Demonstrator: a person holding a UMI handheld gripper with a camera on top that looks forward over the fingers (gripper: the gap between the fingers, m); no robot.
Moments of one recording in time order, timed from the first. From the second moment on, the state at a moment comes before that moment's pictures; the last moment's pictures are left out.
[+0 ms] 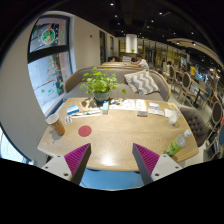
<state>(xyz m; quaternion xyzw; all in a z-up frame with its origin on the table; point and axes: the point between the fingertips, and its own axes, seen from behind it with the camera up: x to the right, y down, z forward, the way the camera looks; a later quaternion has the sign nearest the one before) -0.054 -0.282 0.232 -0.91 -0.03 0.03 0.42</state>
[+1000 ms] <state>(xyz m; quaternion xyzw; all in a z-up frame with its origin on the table) 0.257 -0.204 0.076 -0.87 0.00 0.00 0.50</state>
